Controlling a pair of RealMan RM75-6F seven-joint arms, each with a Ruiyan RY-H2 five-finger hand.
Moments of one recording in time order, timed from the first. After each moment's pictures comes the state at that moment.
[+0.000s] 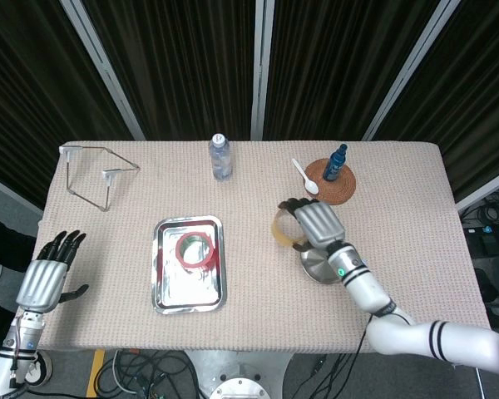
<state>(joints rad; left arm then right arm) -0.22 -1.36 0.02 -1.33 1.50 1.44 0.02 0.83 -1.35 0.17 -1.70 -0.94 0.97 -0.42</state>
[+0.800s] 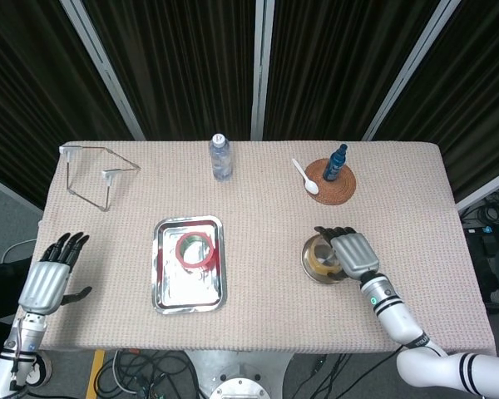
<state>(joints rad) -0.20 -1.35 0.01 -1.37 1.52 1.43 0.01 0.67 -1.32 0.04 -1.71 -1.01 1.00 -0.39</state>
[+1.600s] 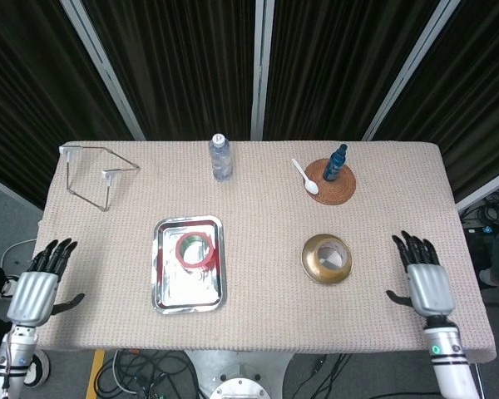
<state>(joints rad) -0.13 -1.35 0.01 -1.38 1.55 1.53 0.00 0.27 -1.29 -0.08 -1.64 -1.30 1.51 -0.21</state>
